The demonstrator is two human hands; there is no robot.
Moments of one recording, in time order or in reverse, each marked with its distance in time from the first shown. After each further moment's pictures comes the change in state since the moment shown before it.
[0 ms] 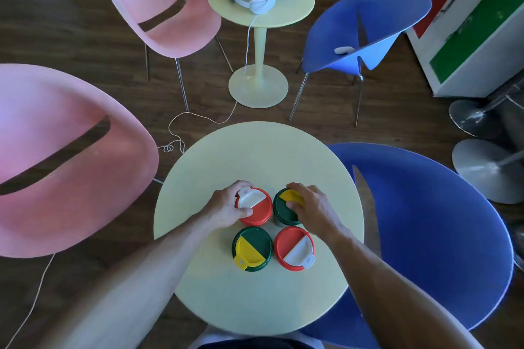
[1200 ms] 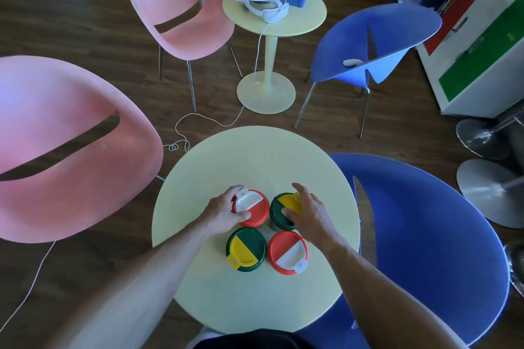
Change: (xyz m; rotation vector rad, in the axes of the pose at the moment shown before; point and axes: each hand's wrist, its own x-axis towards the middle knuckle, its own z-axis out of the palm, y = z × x) left_hand -0.012 -0.005 0.014 -0.064 0.048 -0.103; right_hand -0.008 -0.004 -0.006 0.091 -0.037 0.046
